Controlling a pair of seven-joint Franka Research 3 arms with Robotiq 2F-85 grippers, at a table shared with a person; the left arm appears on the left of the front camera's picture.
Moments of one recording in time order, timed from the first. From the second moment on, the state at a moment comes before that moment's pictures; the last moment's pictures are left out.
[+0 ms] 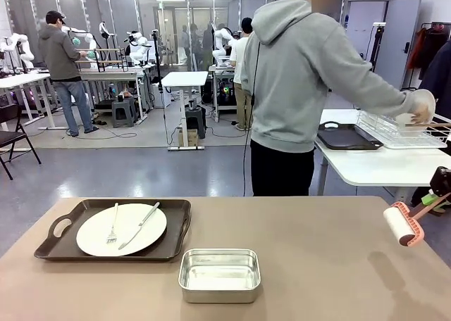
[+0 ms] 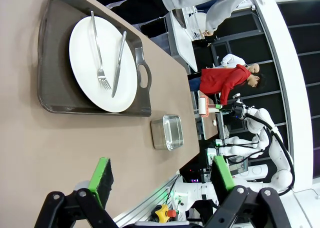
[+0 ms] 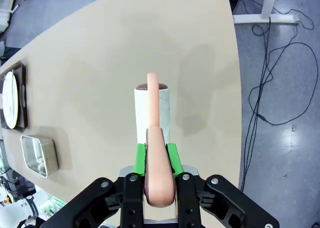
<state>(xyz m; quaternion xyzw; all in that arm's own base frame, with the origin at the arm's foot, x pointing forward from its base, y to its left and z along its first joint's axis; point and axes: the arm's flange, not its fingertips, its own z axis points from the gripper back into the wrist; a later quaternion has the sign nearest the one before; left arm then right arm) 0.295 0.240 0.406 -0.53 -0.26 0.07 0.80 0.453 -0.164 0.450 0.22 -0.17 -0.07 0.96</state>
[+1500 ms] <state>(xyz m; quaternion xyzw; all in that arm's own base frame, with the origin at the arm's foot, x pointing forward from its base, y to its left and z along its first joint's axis) 0.295 0.240 0.406 -0.53 -0.26 0.07 0.80 0.453 -0.164 0.450 0.22 -0.17 -0.07 0.96</state>
